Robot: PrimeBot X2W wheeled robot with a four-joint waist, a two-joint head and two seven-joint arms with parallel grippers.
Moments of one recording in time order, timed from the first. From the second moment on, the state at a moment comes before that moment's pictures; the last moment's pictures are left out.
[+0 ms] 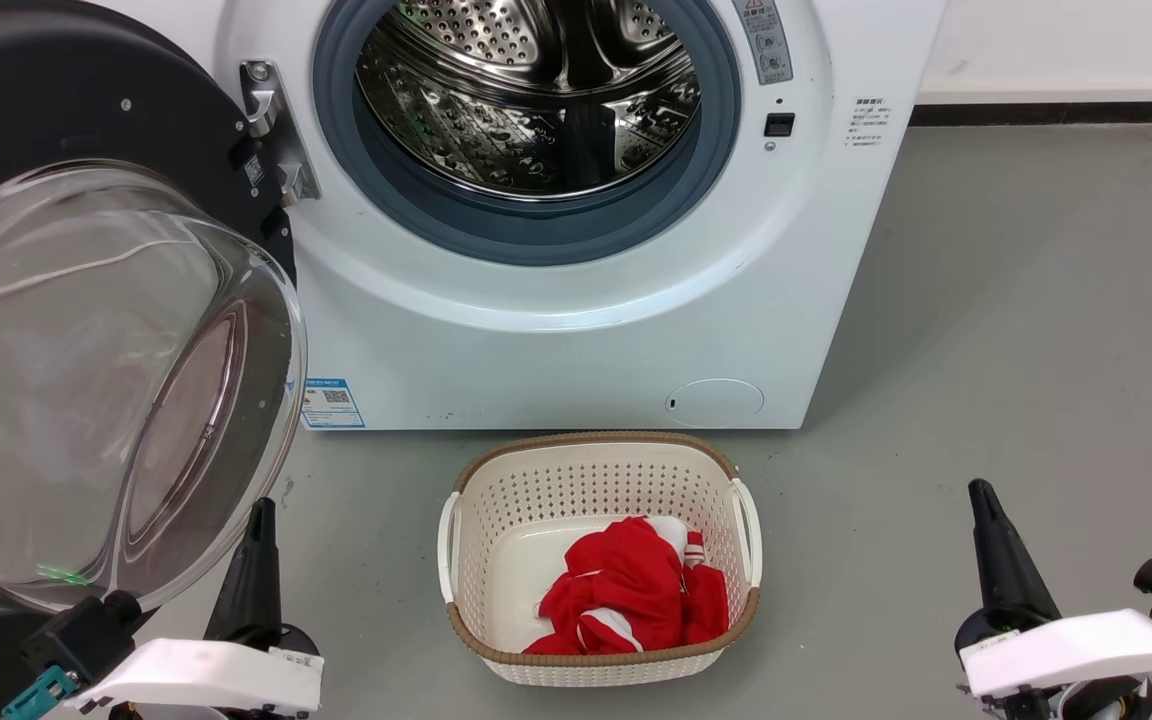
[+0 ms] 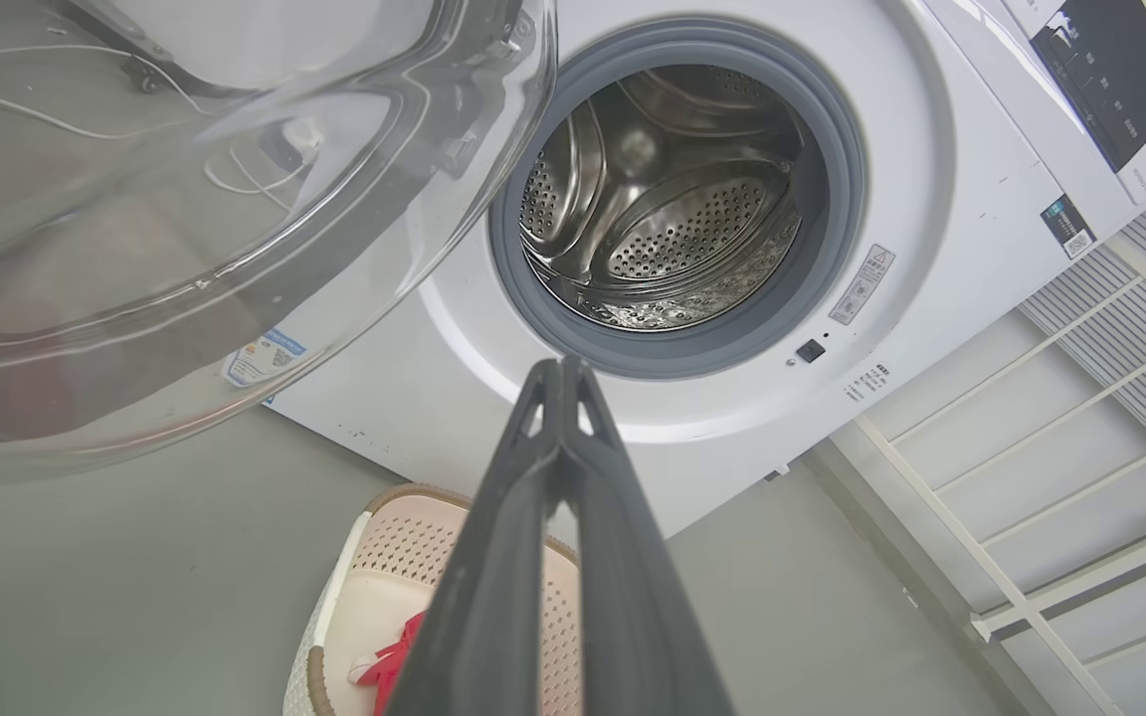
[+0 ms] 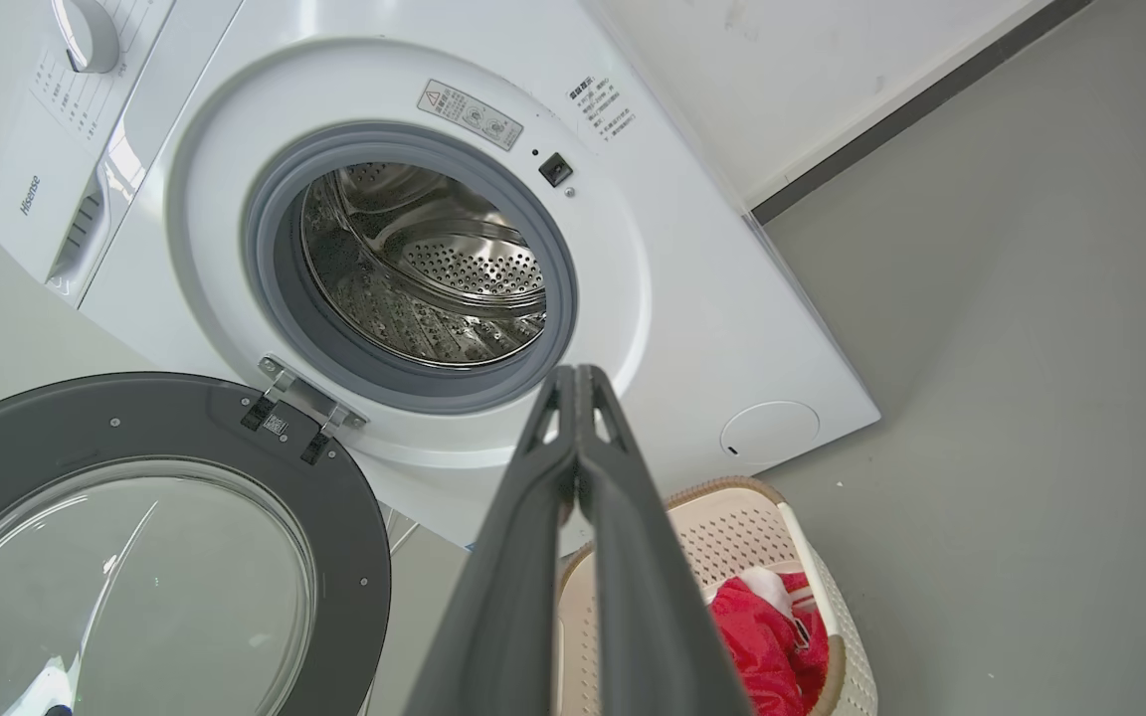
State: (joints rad) left arm 0.02 0.10 0.04 0.11 -0.76 -0.13 -0.13; right arm 0.01 -0.08 0.01 0.14 0.78 0.13 -0.13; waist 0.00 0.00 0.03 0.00
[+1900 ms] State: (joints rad) left arm -0.07 0.08 0.07 0.20 -1.39 -0.13 0.03; right arm -0.06 -0.08 -0.04 0.21 1.40 0.13 0.02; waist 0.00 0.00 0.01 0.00
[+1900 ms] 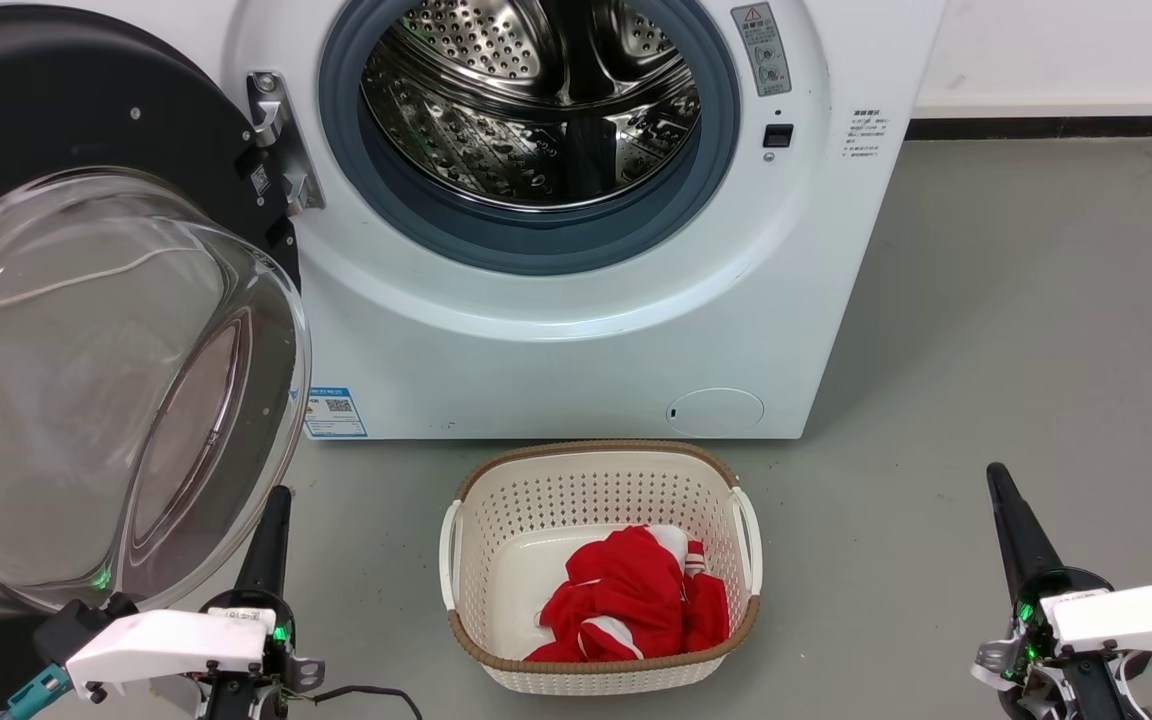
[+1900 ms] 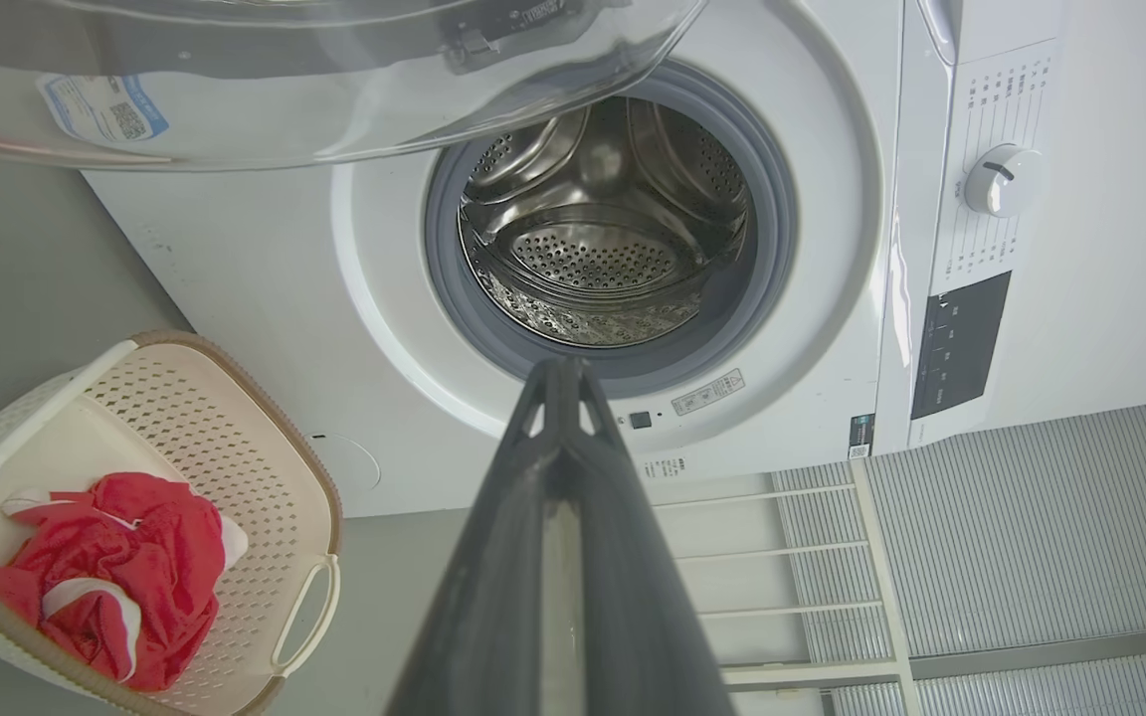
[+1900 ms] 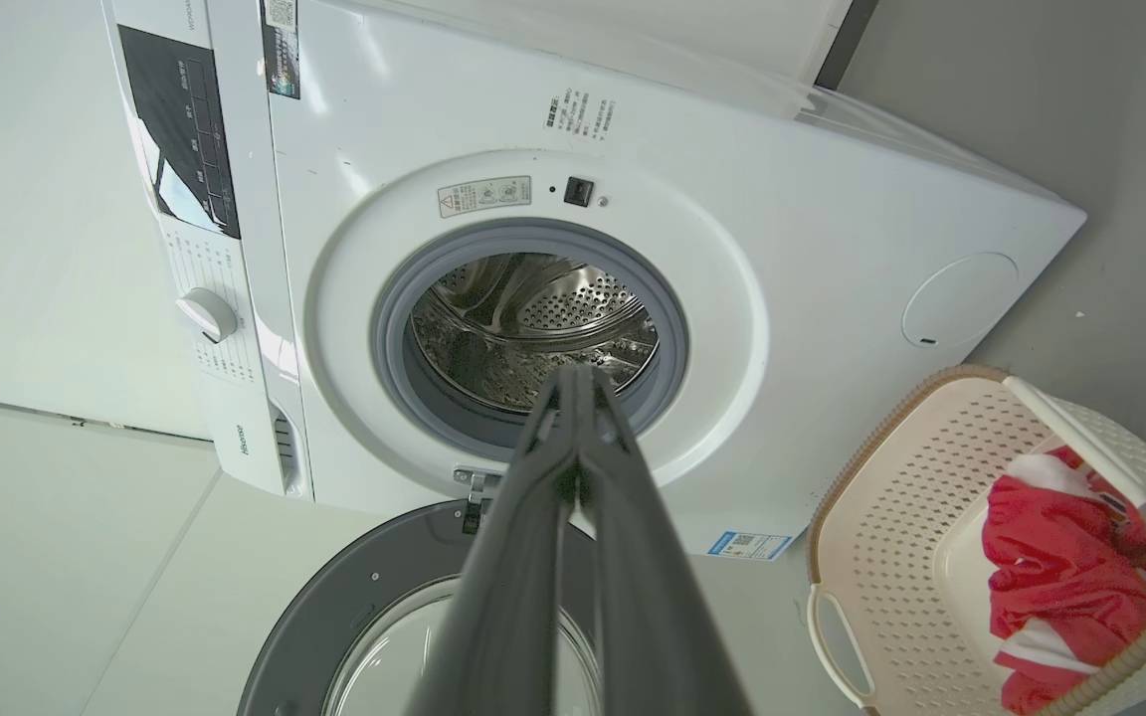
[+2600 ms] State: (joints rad) left arm -0.09 0.08 0.08 0.23 -1.55 -0.13 0.07; right arm -0.09 -0.08 -0.06 0.23 1.56 0.13 0.06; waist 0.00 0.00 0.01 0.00
